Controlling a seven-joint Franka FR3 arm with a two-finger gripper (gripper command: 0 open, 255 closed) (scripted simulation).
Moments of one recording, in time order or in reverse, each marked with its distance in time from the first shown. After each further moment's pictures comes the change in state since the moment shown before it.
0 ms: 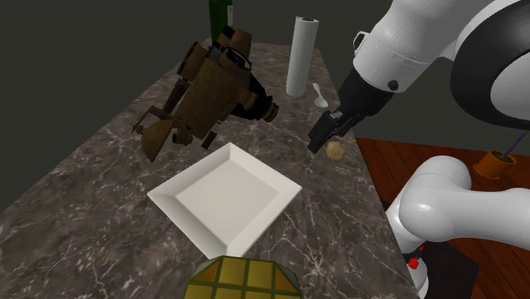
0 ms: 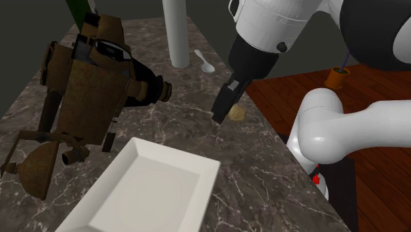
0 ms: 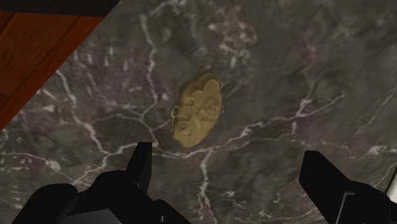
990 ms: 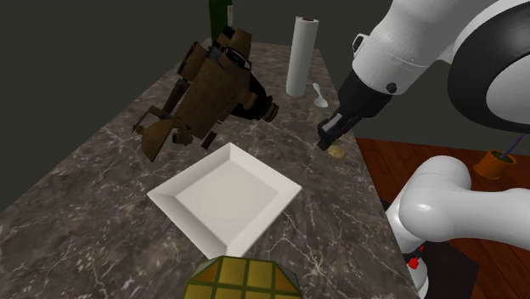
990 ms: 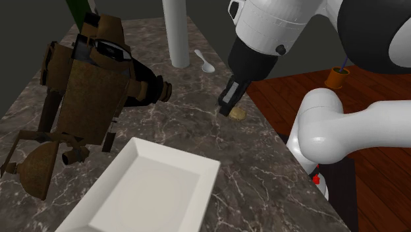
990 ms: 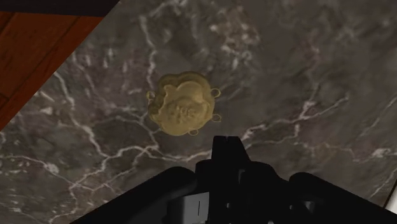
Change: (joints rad) arm 0.002 -0.004 0.002 -0.012 0.002 0.007 -0.001
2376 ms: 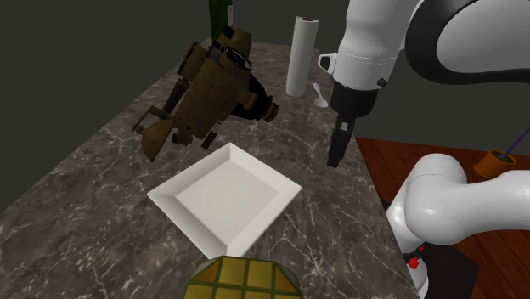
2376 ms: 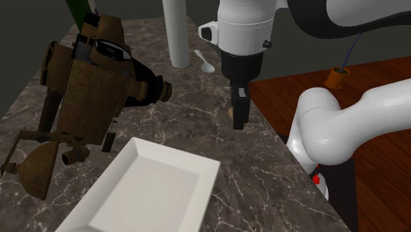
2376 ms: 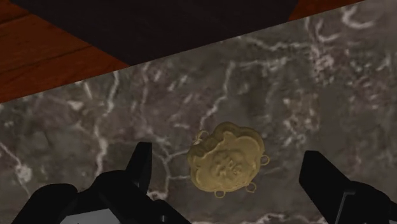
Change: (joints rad) arm 0.145 0.236 -0.153 0.058 -0.110 -0.173 -0.378
